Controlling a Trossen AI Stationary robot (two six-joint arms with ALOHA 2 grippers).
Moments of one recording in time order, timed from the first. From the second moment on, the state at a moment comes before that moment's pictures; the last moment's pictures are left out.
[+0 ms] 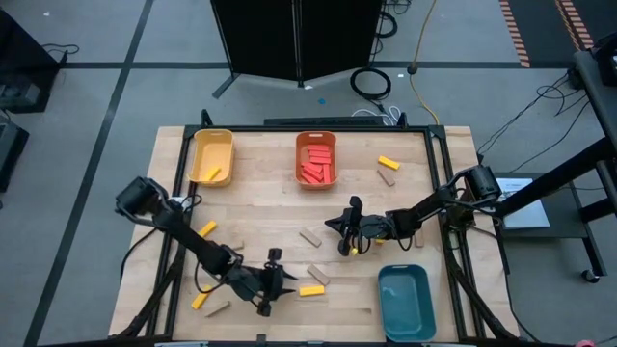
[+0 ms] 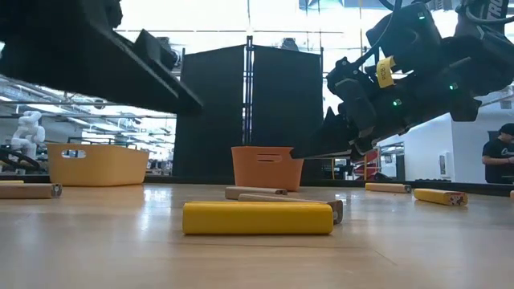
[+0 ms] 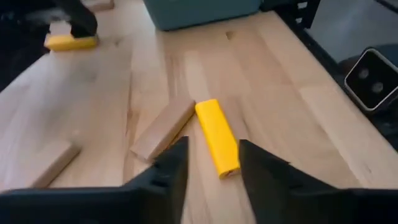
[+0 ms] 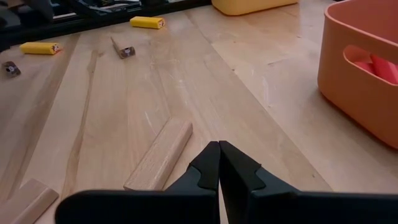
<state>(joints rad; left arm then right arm) -0.65 1.77 0.78 0.42 -0.42 -0.15 0.21 1.79 0.52 0.87 0.42 0.35</state>
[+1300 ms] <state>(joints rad) -0.59 2.03 0.82 0.59 -0.39 -0.28 0.21 1.79 0.52 0.86 0.42 0.35</state>
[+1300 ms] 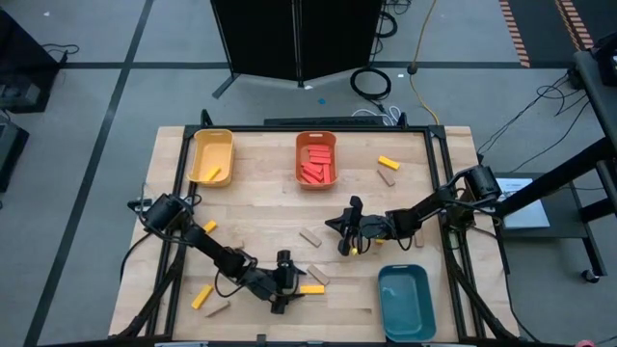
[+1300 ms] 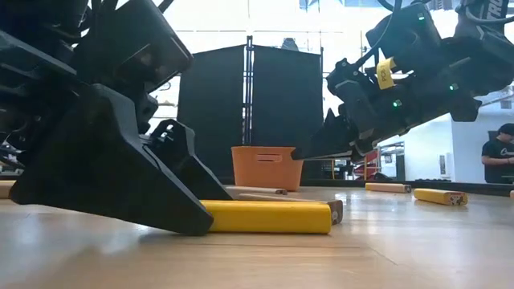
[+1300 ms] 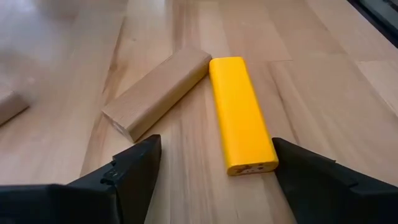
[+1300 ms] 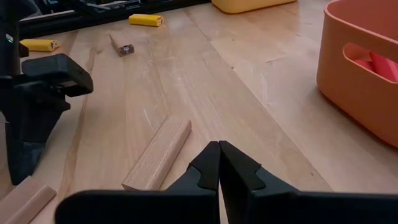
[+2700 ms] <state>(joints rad) -0.58 1.67 0.82 0.20 -0.47 -0.12 0.21 1.79 0.52 0.85 0.42 0.35</state>
